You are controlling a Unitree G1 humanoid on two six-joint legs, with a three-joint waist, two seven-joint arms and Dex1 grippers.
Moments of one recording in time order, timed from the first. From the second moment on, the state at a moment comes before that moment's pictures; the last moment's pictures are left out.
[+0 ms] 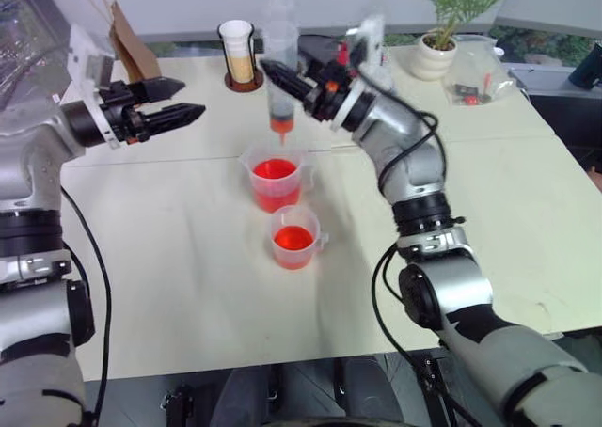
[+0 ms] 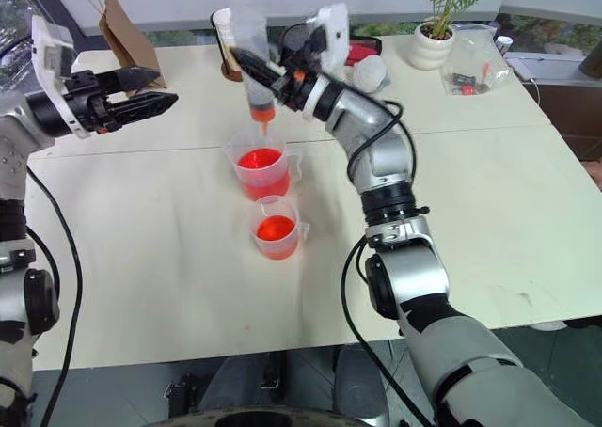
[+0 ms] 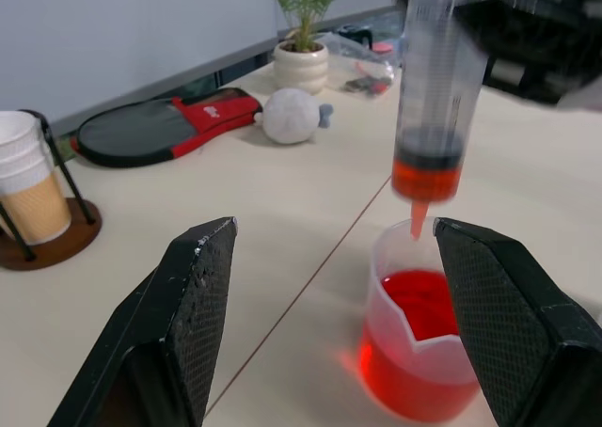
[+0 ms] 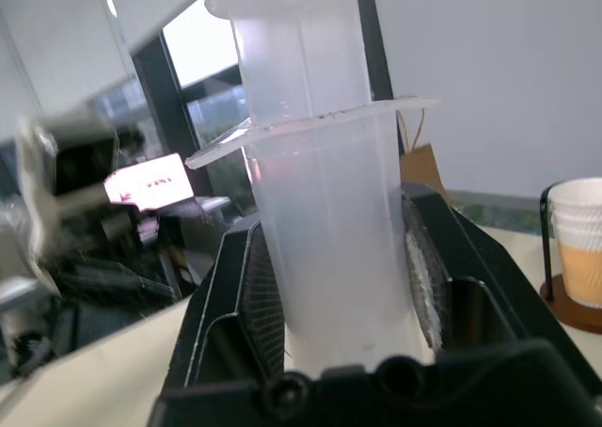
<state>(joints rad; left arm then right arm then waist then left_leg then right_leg) -0.86 0.77 0.21 0.31 -0.45 0.54 -1.15 -1.08 -0.16 -0.10 0.29 0.47 0.38 0.73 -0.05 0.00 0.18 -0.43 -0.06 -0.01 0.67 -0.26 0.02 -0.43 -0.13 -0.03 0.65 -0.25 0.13</state>
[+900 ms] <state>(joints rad) -1.16 0.62 0.10 0.45 -0.49 0.50 -1.33 -0.54 -0.28 -0.06 -0.50 0.88 0.86 0.40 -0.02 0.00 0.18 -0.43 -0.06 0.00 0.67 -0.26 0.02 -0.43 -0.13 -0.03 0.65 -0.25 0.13</state>
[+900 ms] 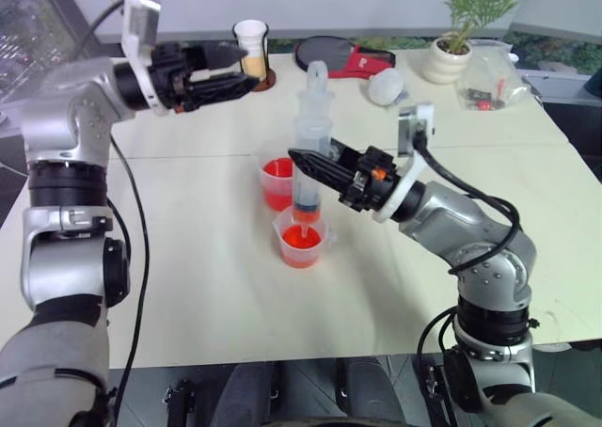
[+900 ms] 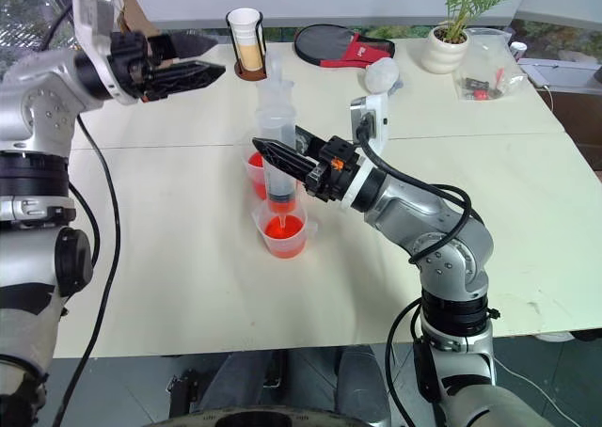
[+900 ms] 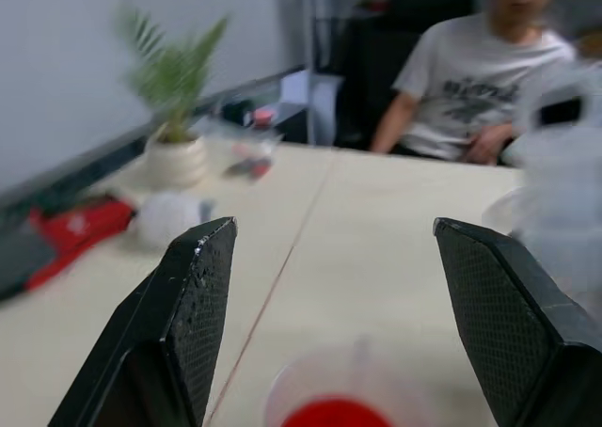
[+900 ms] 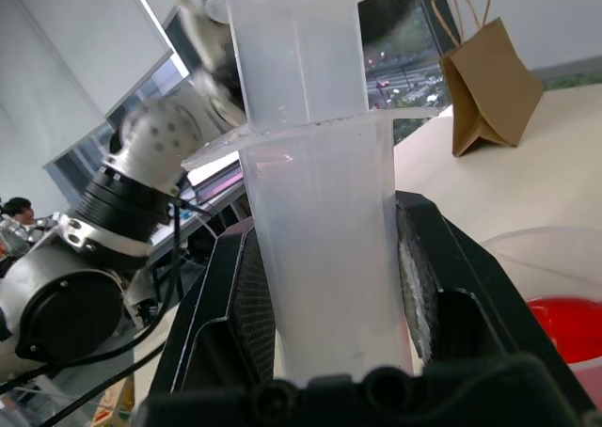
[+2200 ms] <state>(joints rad) -1.16 0.49 0.02 0.31 -0.52 0.53 -1.37 -0.51 -0.27 0.00 -0.50 0.82 0.79 0.38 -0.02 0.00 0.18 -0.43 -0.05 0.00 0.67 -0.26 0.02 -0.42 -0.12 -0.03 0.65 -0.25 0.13</state>
